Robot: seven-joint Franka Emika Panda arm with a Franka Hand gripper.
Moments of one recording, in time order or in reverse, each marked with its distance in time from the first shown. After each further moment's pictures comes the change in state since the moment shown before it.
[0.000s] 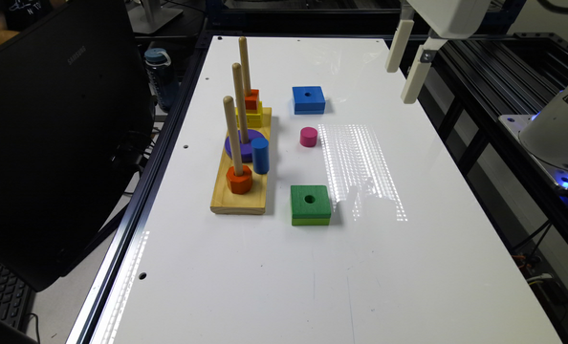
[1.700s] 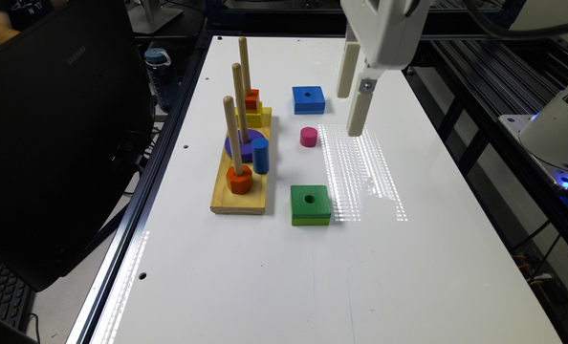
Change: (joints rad) arm 0.000 0.342 0.169 0.347 0.021 0.001 0.156
